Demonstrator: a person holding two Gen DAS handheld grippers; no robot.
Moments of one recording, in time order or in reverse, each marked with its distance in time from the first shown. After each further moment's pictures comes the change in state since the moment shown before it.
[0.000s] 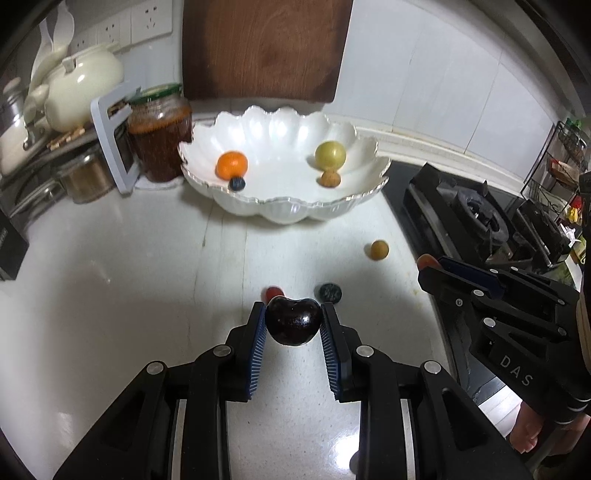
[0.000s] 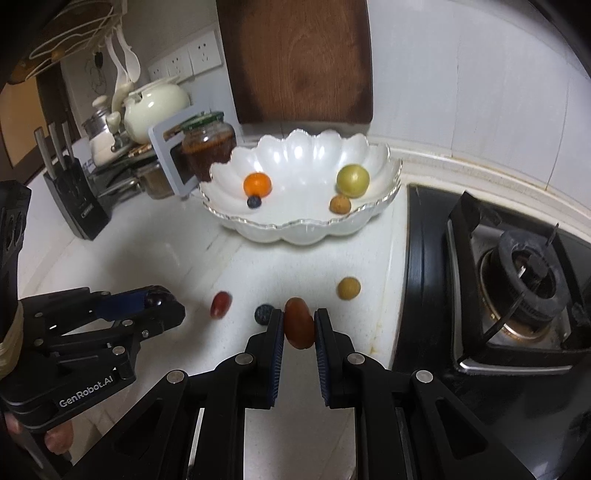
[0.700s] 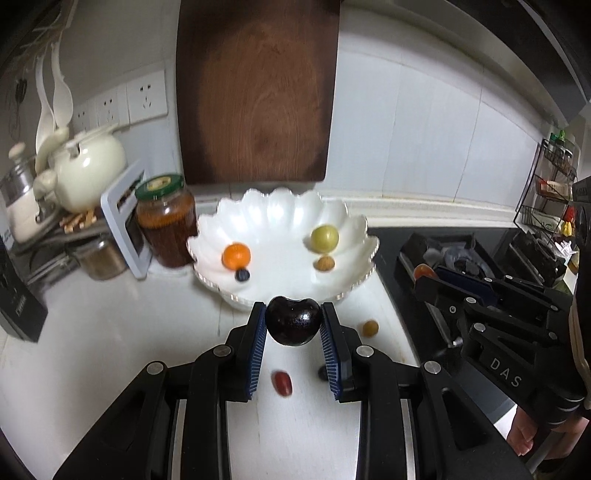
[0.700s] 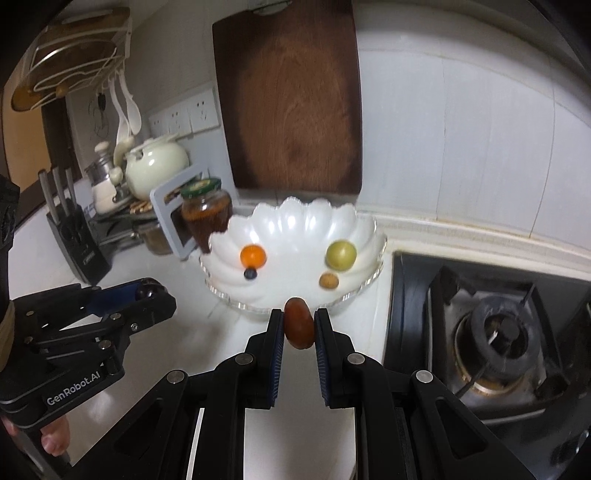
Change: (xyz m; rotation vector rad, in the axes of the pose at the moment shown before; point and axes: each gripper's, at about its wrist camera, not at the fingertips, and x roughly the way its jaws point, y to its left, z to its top) left arm -0.045 -0.005 0.055 0.066 -0.205 0.018; right arm -0.037 0.001 0.047 0.002 -0.177 -0.038
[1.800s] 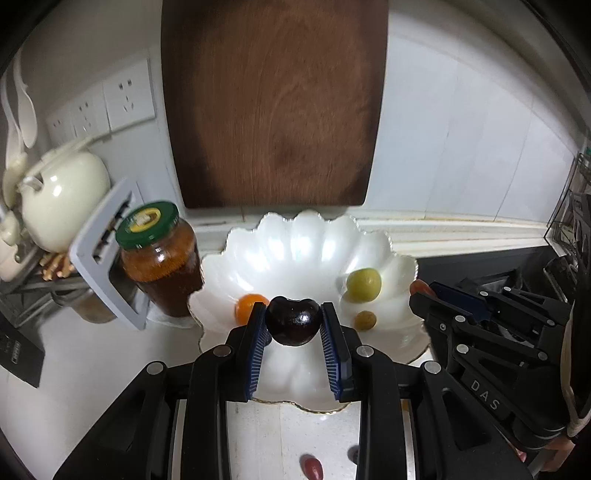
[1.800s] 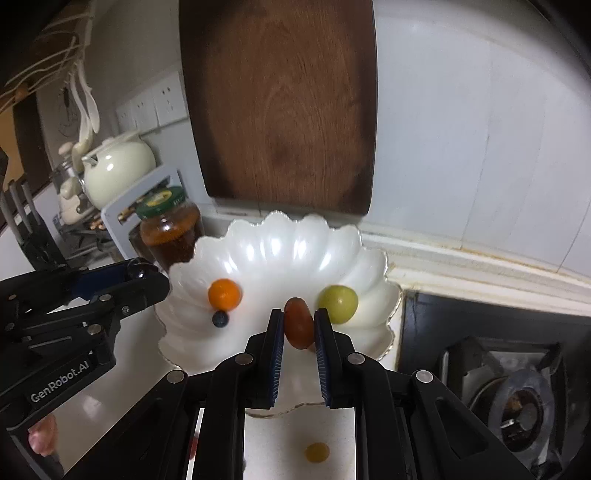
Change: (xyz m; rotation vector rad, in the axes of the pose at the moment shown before) left arm 0.092 0.033 0.076 -0.012 0.072 0.050; right arm 0.103 -0.021 0.068 -0.018 0.097 -0.005
